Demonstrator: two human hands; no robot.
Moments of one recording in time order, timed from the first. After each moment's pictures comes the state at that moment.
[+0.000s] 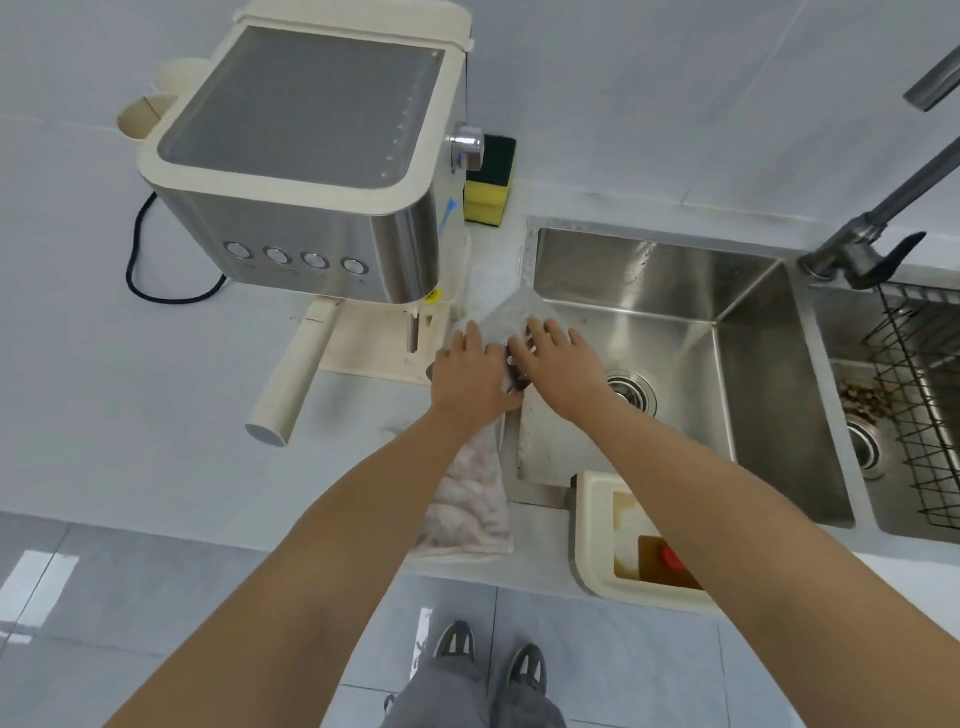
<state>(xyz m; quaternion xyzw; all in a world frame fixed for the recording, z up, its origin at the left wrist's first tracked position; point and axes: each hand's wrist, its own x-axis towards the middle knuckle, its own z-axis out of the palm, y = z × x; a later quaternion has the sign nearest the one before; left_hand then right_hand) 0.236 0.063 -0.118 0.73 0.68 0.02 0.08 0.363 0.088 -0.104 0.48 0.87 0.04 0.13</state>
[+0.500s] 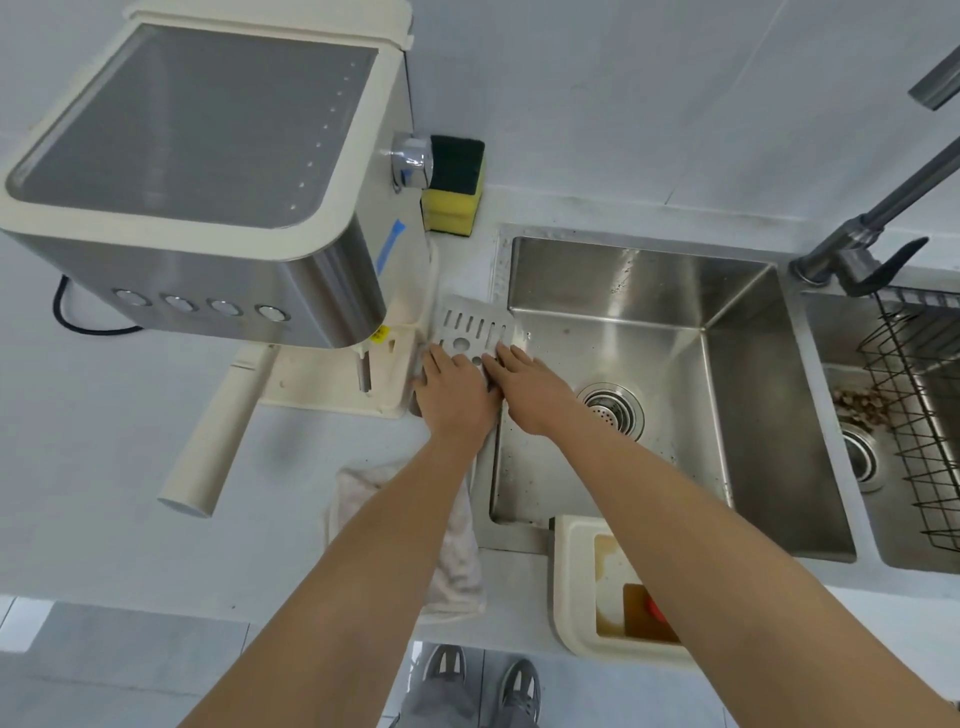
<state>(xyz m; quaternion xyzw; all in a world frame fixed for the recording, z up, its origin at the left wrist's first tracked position) 0.267 0.101 -0.149 0.59 0.79 0.04 0.15 0.367 0.120 -0.131 0.50 0.84 -0.18 0.12</state>
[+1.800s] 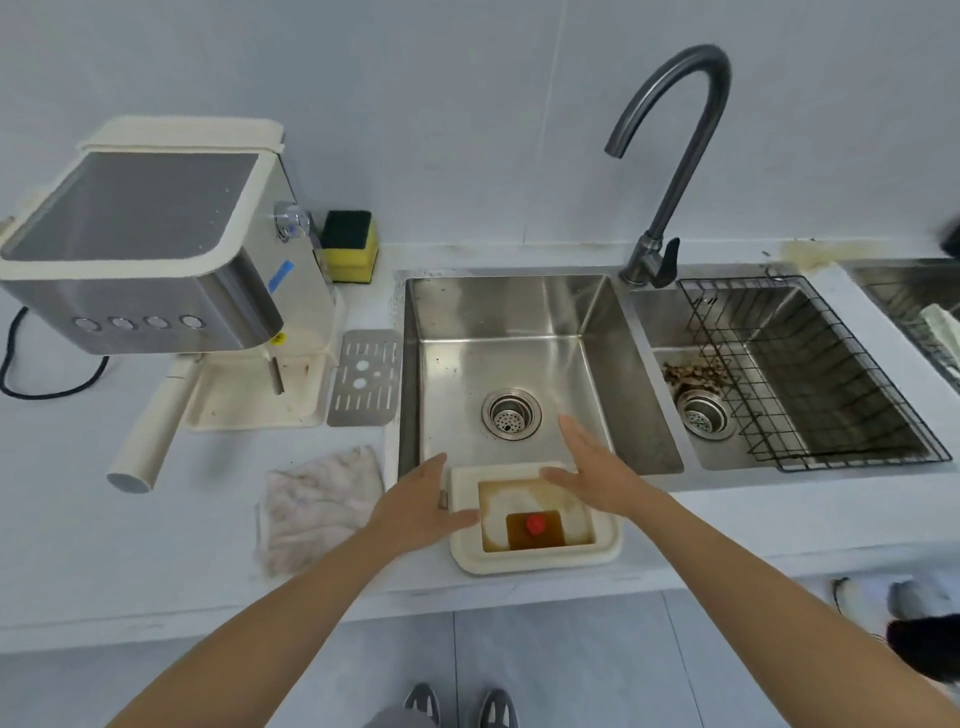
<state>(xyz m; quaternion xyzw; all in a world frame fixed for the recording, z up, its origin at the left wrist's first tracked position) 0.306 -0.044 -0.109 0.71 0.61 -0.02 0.36 0.546 -0.041 -0.091 0.65 0.67 -0.35 -0.01</state>
